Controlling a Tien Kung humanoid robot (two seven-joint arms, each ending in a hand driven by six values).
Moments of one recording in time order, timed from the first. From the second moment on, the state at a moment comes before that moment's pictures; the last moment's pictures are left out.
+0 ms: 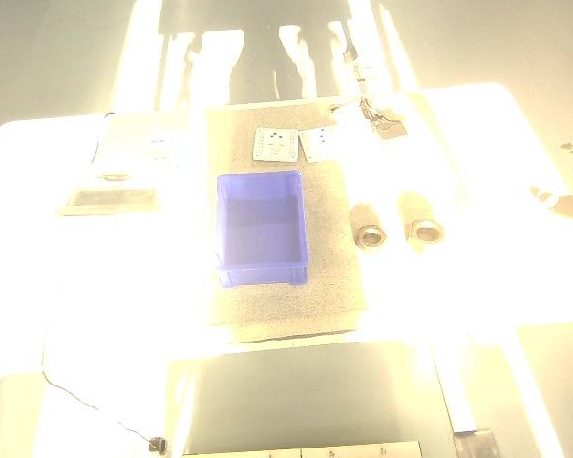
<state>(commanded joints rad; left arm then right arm) -0.04 0.07 -1.34 -0.18 1.27 0.10 0.17 0.08 -0.36 1.44 1.52 -2.06 -0.09 -0.26</state>
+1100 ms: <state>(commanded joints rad) -0.03 0.05 -1.36 -0.18 1.33 0.08 0.20 0.31 -0.36 1.04 1.42 -1.99 0.04 -0.39</state>
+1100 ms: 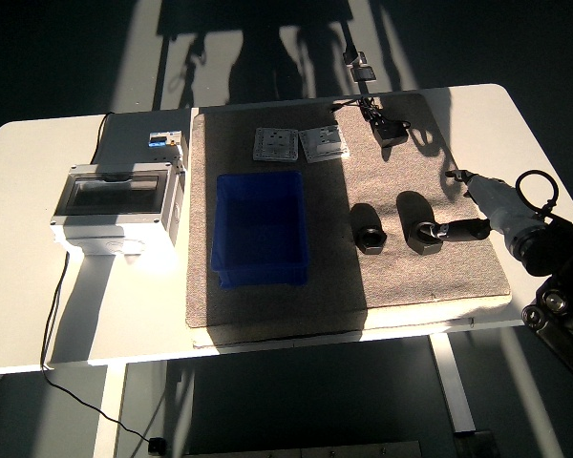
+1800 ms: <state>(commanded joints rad) -0.03 0.05 -1.38 -0.18 1.35 0.08 0.21 0.35 -0.33 0.90 1.30 -1.96 -0.05 -0.38</state>
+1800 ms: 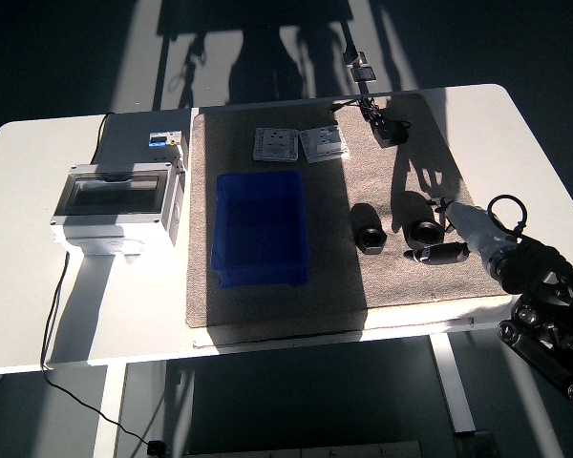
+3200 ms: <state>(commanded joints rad) -0.03 0.06 -1.40 -0.18 1.38 0.09 0.20 0.60 -0.25 0.61 1.23 -1.79 -0.32 -0.19</state>
